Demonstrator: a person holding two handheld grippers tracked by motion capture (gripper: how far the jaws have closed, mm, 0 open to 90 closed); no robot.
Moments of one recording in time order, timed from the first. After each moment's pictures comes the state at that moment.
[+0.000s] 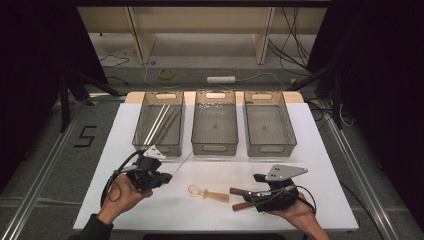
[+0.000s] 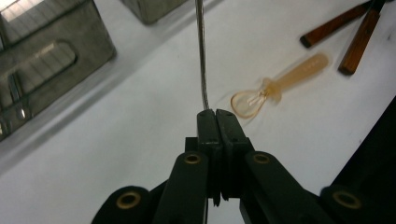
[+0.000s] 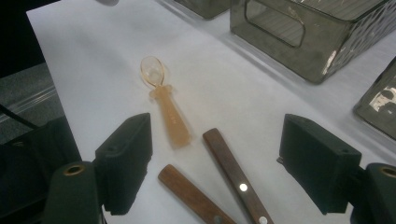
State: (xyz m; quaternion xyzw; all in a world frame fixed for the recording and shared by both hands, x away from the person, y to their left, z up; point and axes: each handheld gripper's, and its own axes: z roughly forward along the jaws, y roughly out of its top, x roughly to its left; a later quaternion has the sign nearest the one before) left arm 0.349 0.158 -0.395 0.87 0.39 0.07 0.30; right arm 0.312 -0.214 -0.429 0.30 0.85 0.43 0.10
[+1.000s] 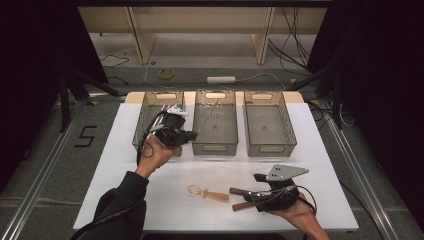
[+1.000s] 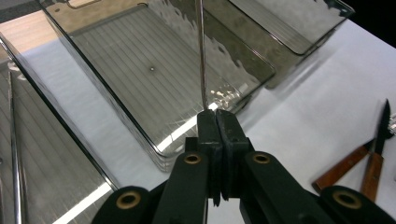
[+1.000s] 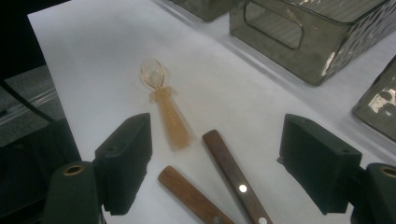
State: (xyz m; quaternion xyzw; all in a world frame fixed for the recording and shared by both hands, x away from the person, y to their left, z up) left arm 0.443 0.105 -0.365 0.83 0.40 0.10 0.39; right arm 0.312 -0.215 -0.429 0.30 0.84 0.43 0.10
